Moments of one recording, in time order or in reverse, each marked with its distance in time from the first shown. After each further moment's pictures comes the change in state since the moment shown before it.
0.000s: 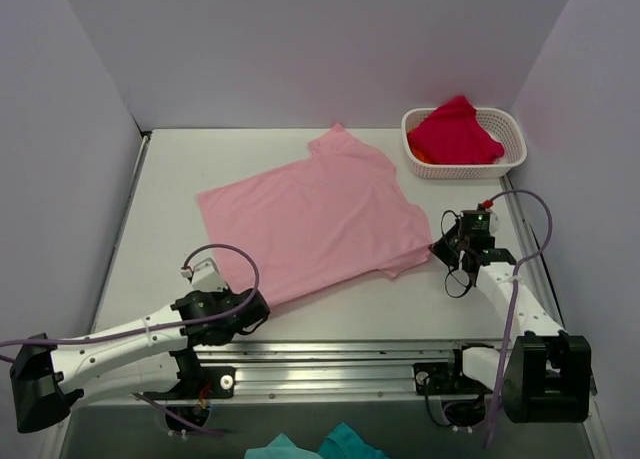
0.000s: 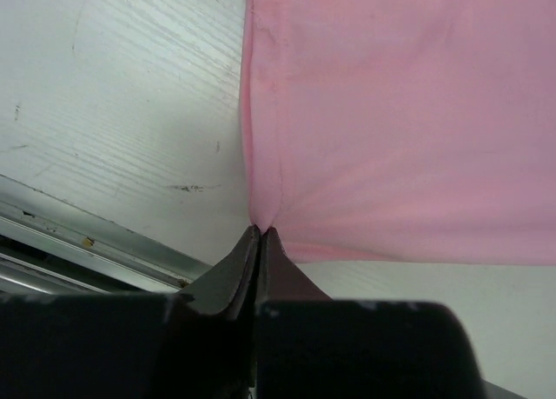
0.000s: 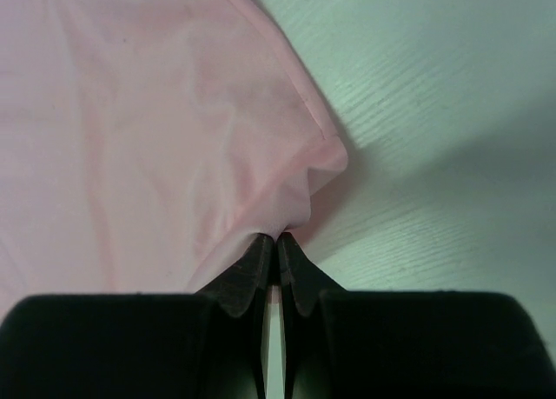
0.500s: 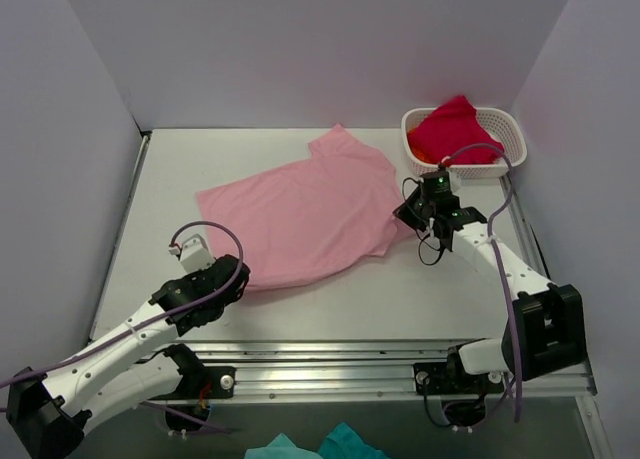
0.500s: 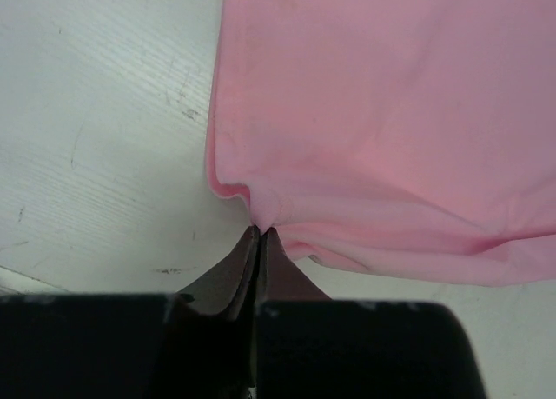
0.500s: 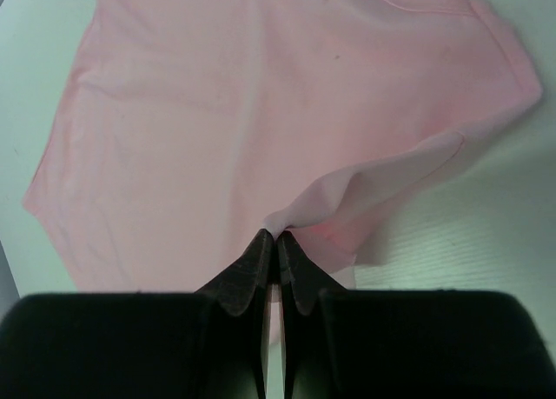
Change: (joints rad) left arm 0.309 -0.080 0.029 0.185 0.039 0.358; right arm 0.260 0.215 0.327 0.003 0.068 0.082
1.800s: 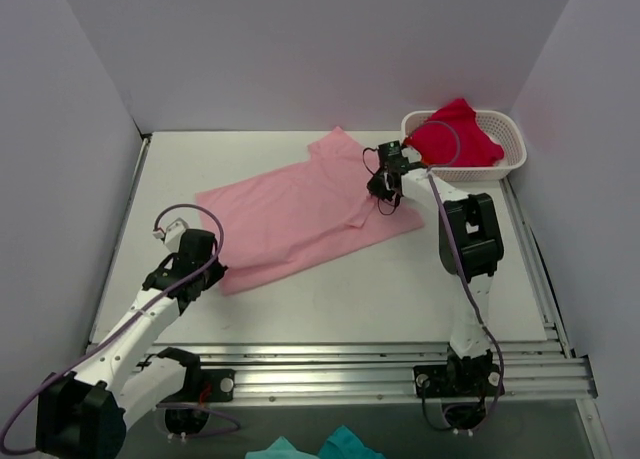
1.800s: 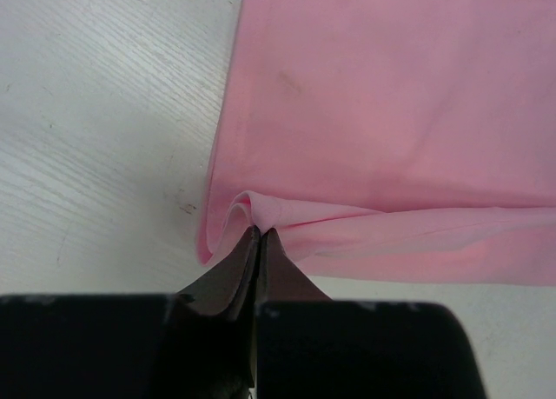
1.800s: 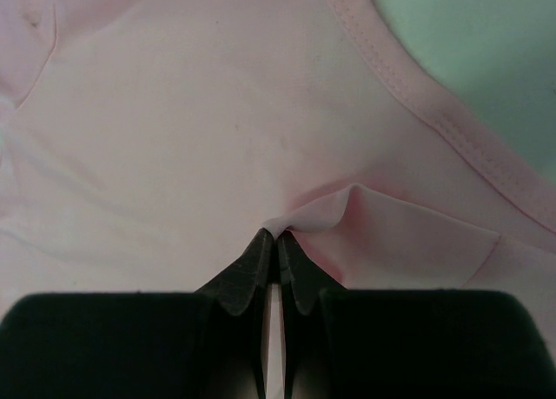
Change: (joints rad) left arm 0.482 0.123 -0.029 0.344 0.317 0.337; right arm 0.043 0.789 0.646 -0.043 0.101 0.055
